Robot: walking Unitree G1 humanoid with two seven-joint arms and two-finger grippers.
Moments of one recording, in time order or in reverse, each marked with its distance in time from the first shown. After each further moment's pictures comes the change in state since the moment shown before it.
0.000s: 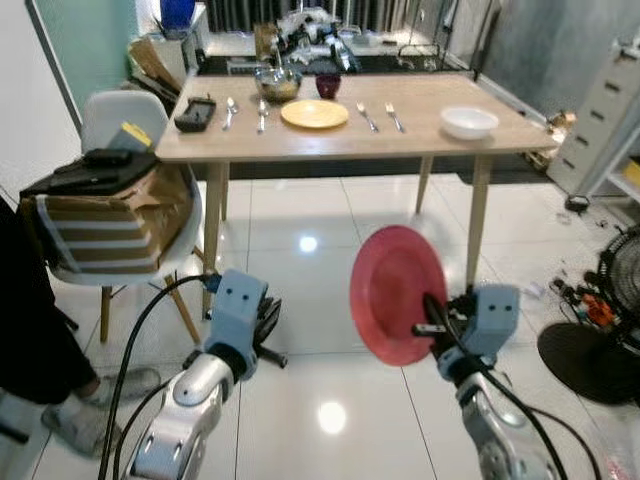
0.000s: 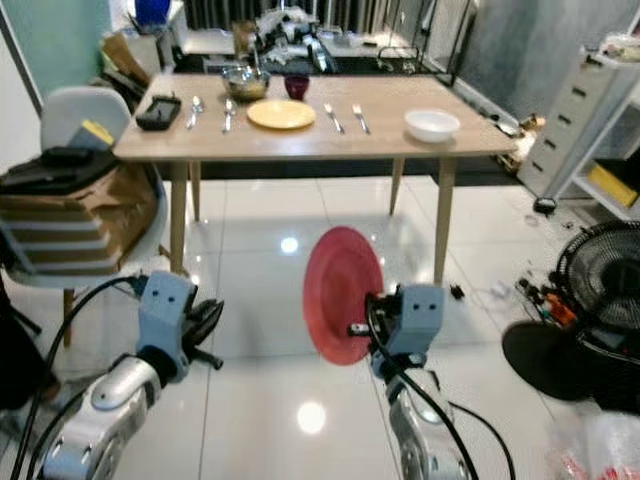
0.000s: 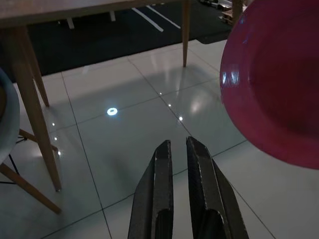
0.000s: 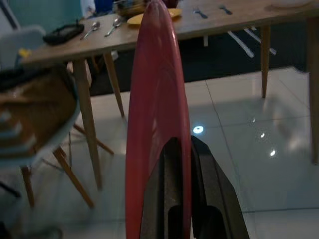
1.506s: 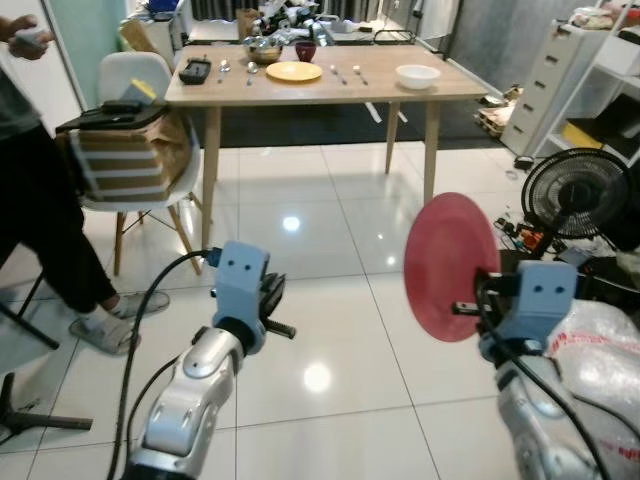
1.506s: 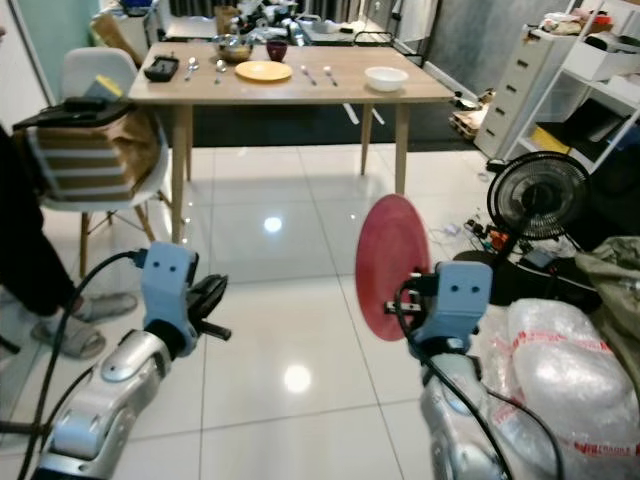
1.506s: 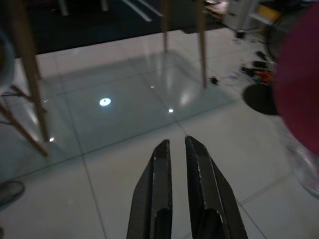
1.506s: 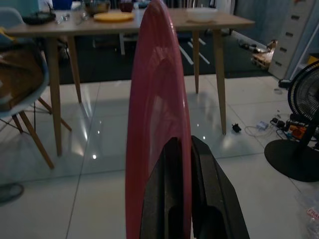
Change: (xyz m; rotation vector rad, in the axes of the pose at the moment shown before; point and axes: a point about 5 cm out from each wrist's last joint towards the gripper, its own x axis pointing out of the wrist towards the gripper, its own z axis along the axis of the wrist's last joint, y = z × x) left arm 0.014 0.006 0.030 -0.045 -0.059 0.062; right arm -0.002 -0.009 0.041 -0.198 -0.110 -0.108
